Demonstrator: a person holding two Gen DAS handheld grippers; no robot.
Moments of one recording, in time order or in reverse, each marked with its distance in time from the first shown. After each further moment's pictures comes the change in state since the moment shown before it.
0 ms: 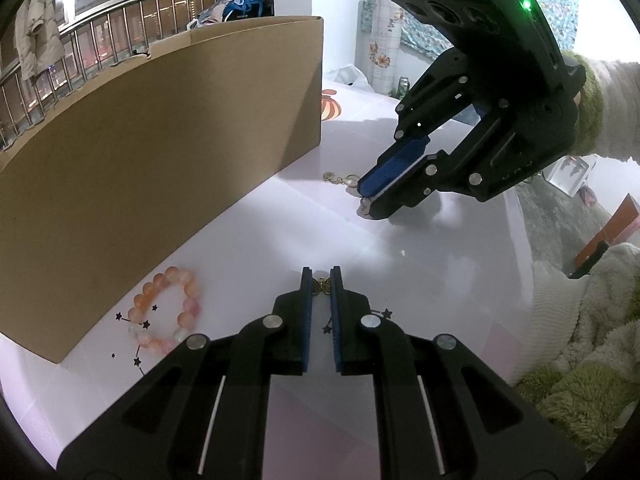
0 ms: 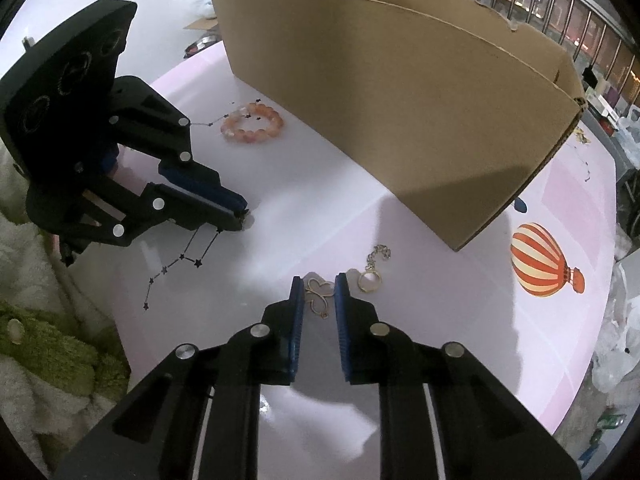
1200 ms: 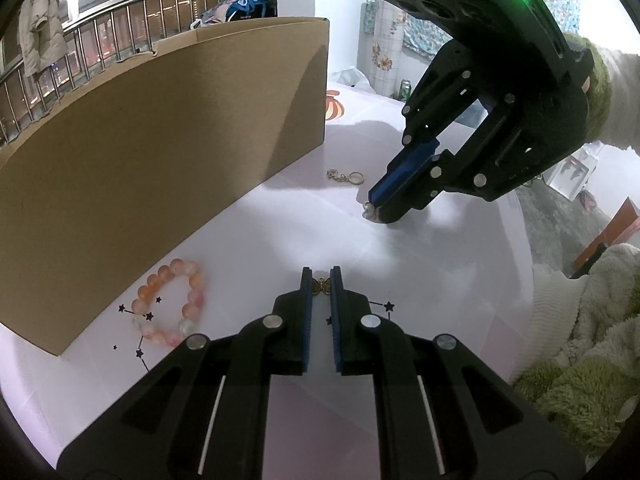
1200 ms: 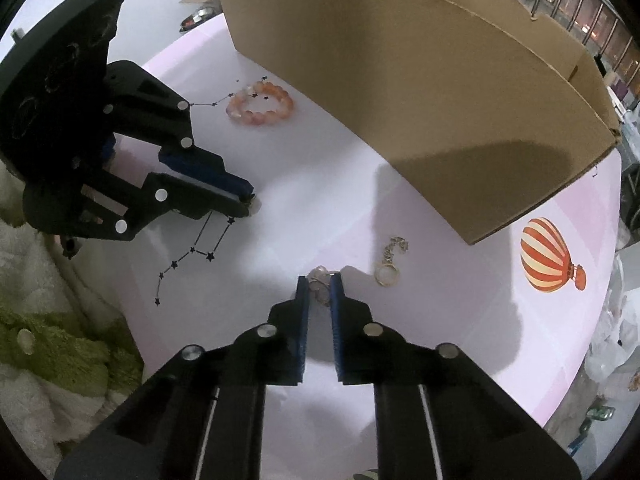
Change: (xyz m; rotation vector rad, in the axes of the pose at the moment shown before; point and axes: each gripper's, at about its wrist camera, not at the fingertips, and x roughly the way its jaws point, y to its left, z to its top) left arm -0.002 0.009 -0.002 -0.014 -0.007 -0.001; right arm 0.012 0.015 0.021 -0.003 0.144 -0.005
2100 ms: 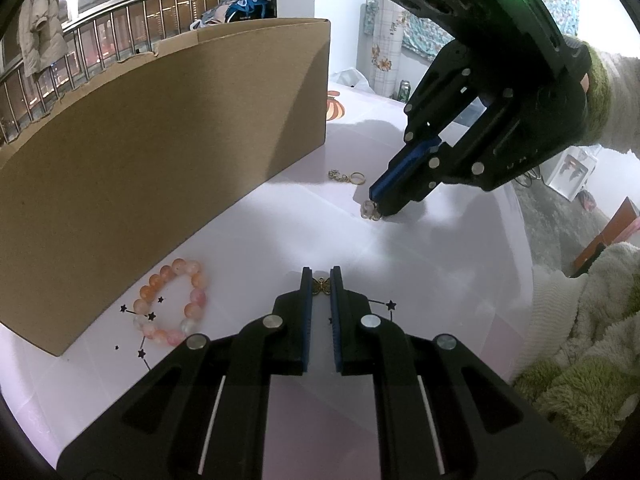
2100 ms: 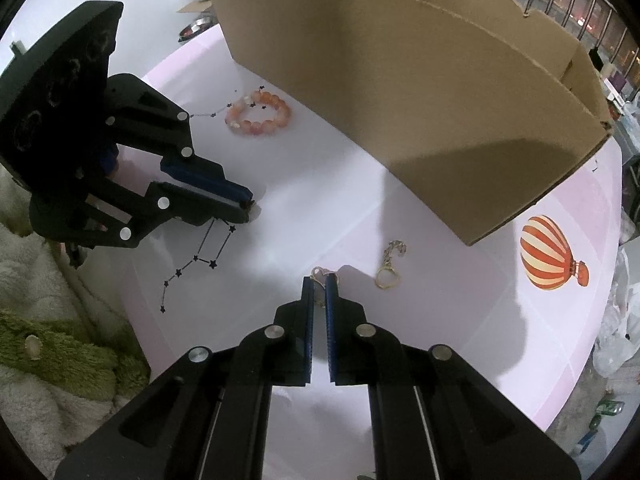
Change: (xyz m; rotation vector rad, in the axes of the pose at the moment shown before) left arm -0.002 -0.002 -0.003 0.000 0.001 0.001; right arm -0.008 -0.011 -0.009 0.032 -0.044 0.016
